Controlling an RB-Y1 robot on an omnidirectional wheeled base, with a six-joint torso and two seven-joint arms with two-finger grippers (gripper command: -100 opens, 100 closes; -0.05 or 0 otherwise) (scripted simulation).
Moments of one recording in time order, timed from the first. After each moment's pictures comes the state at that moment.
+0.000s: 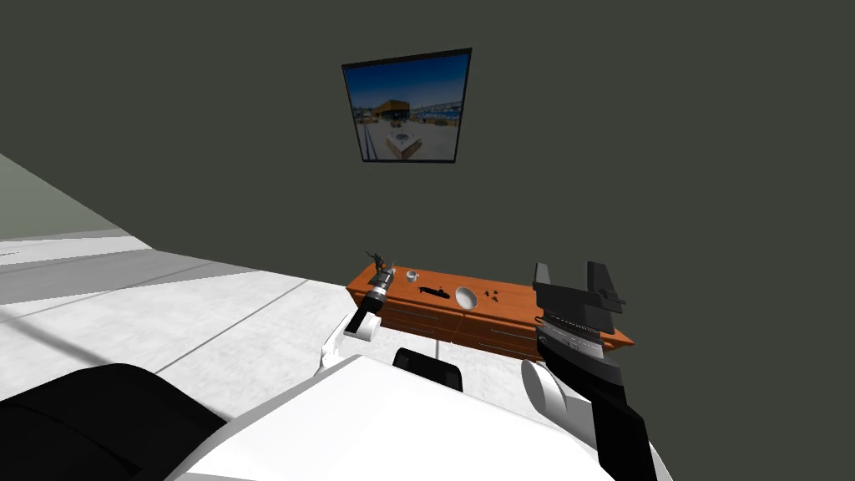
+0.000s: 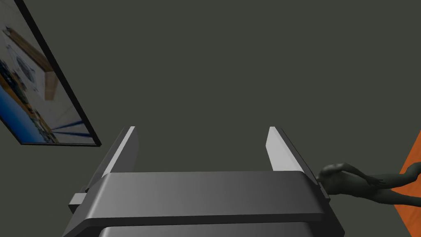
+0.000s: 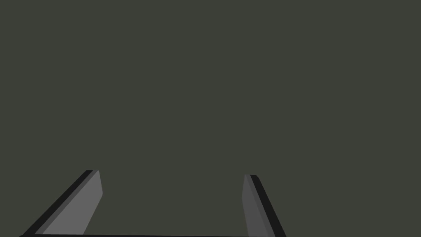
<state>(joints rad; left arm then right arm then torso) 0.33 0.13 0.00 -1.87 -0.01 -0.25 -0.03 0.46 0.01 -0.07 -2.38 0.02 -0.47 -0.16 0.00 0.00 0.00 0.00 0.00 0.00</state>
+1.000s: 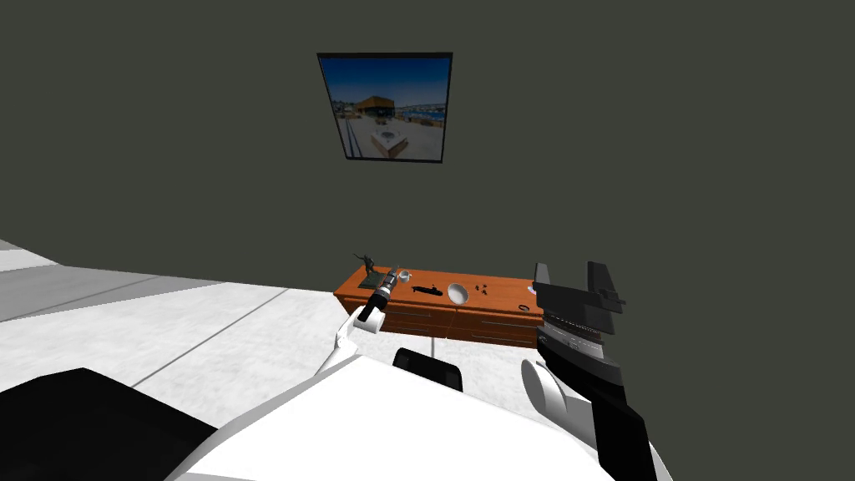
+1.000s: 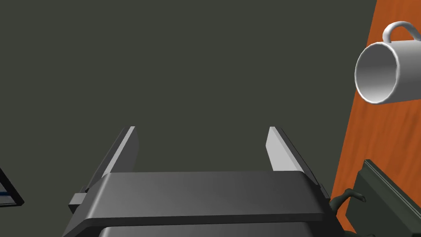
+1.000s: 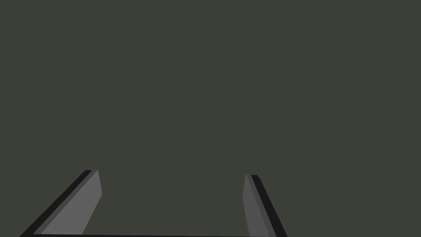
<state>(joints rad) 0.19 0.17 -0.01 -1.62 0.01 -0.17 0.03 0.46 0.01 -0.07 -2.38 0.02 -0.47 -0.16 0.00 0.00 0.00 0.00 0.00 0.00</state>
